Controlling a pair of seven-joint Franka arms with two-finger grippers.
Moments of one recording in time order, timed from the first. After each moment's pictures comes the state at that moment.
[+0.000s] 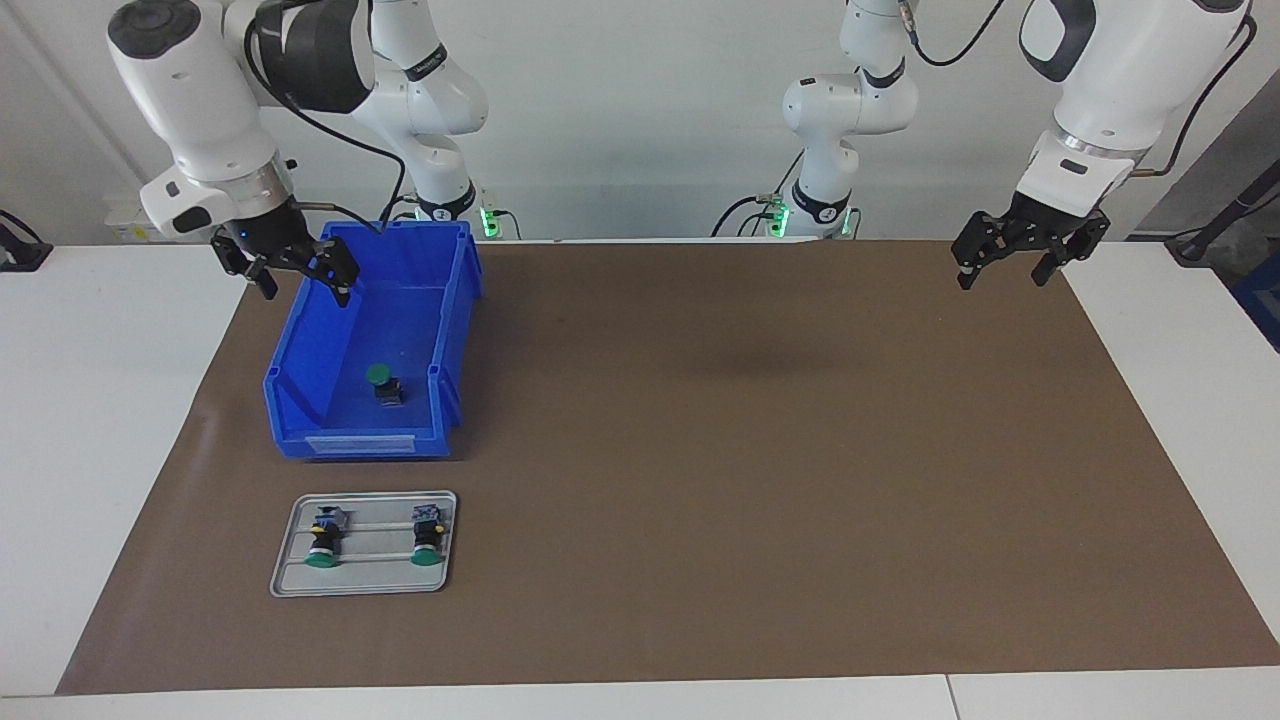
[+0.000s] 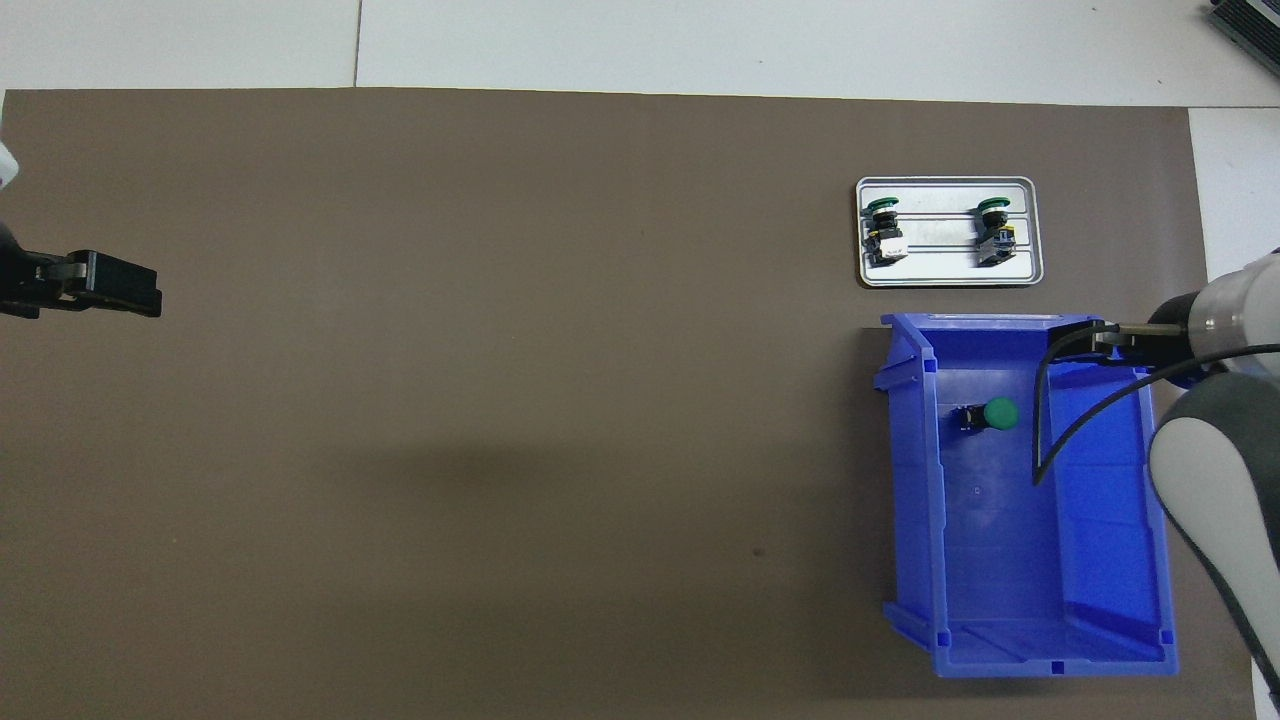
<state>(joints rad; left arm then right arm) -0.04 0.00 -0.02 -1.58 0.02 1.61 -0.02 -0.09 -0.09 0.05 -1.76 -0.04 1.68 0.10</state>
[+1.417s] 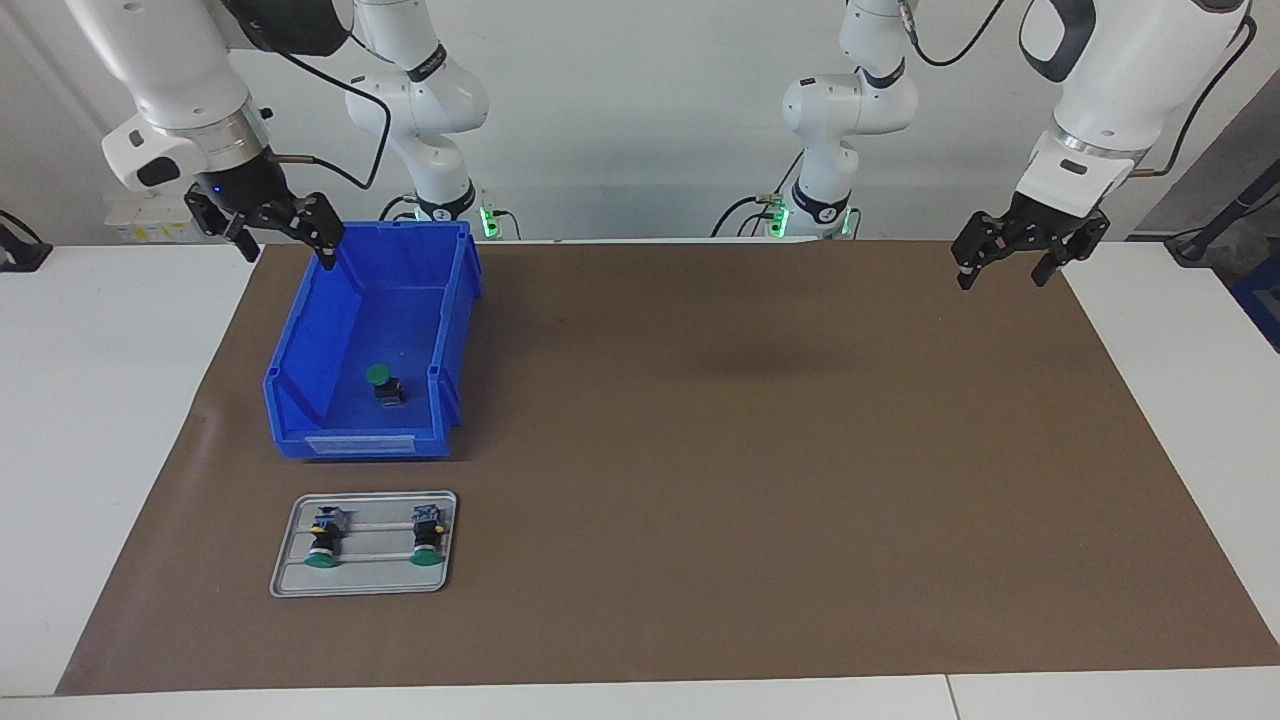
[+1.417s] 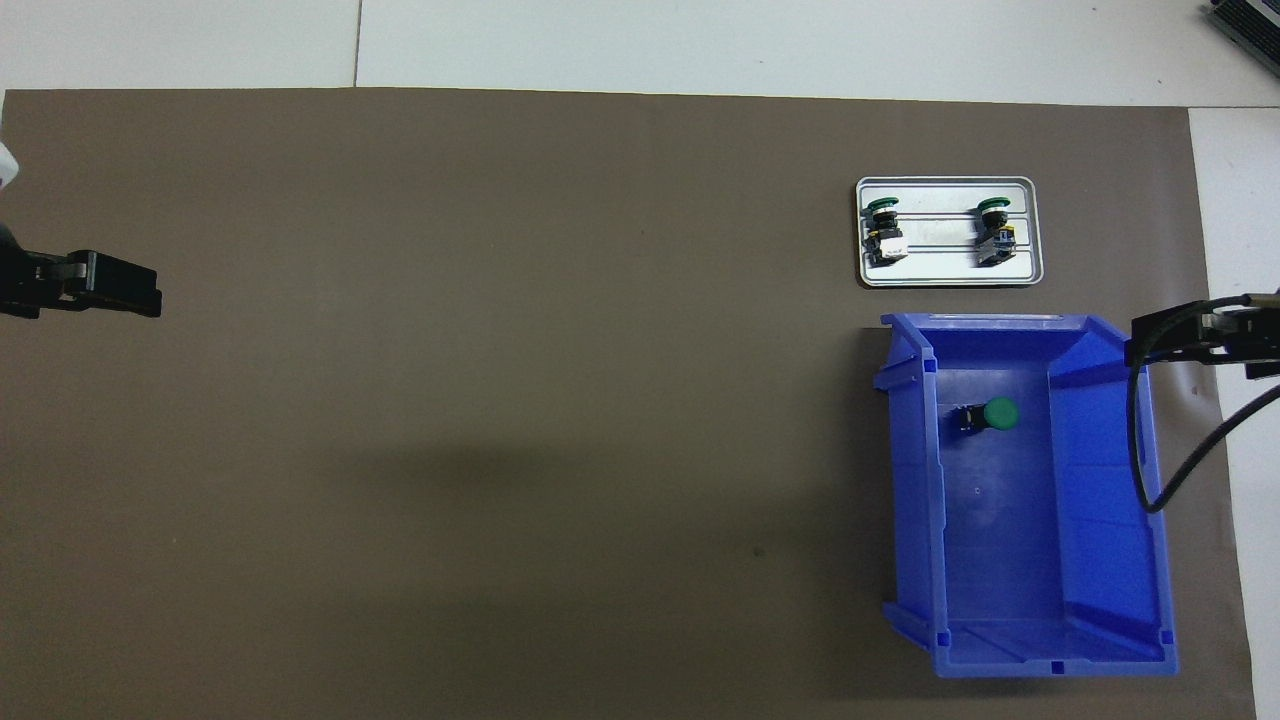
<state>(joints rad) -0.04 0.00 -0.02 -1.58 0.02 1.61 -0.02 0.03 -0.07 -0.05 -1.65 -0.04 1.55 0.10</state>
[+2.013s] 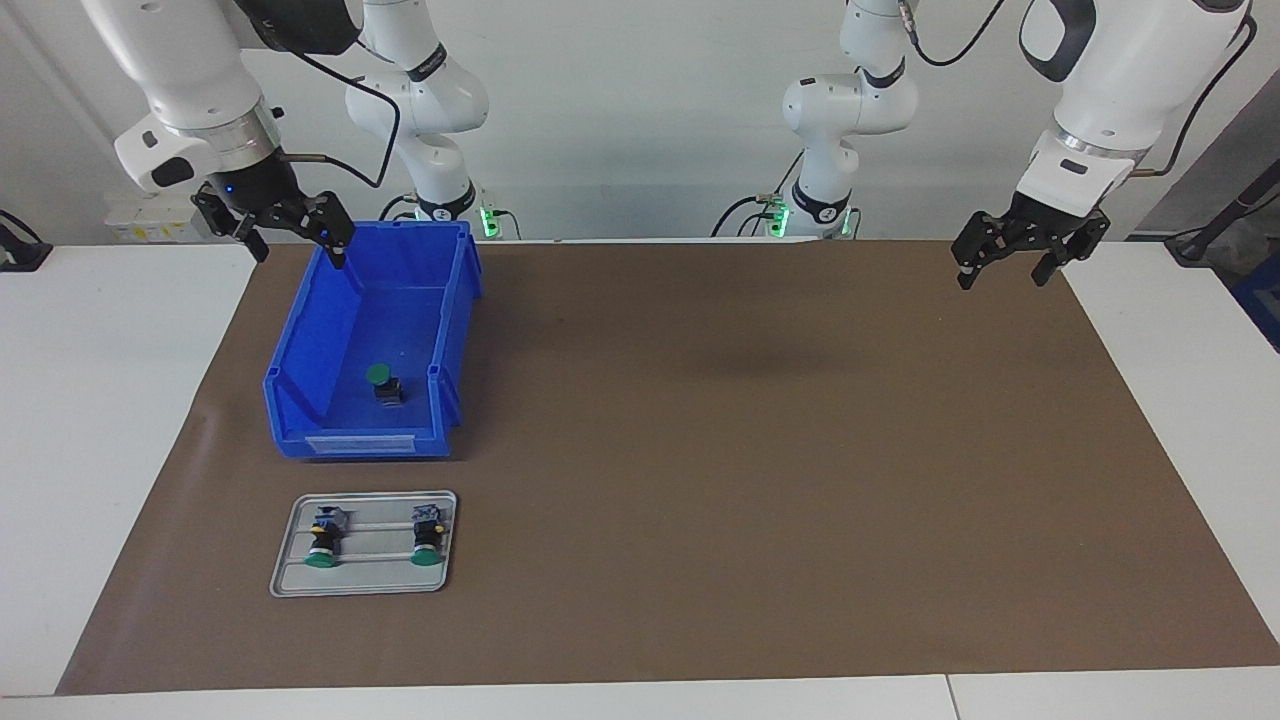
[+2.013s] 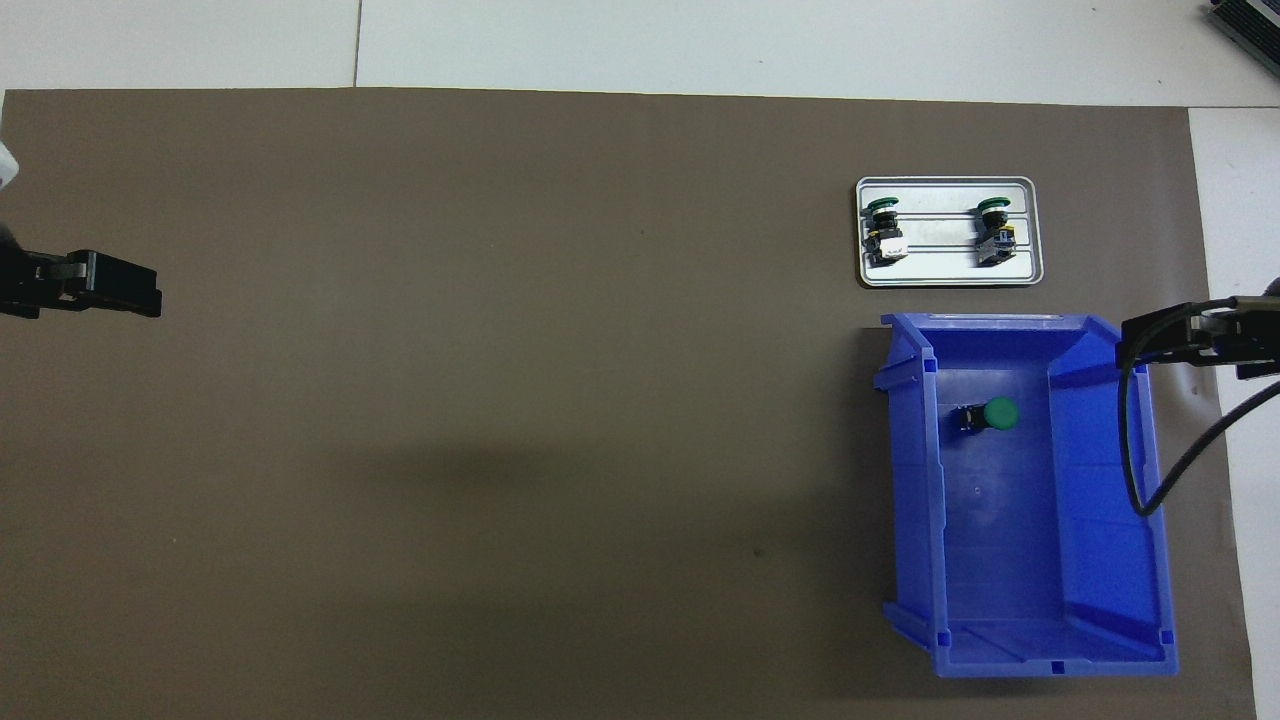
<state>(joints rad) -0.04 0.00 -0.02 -1.58 0.02 1.61 -0.02 0.03 -0.07 -0.04 -1.65 -0.04 1.54 0.10</state>
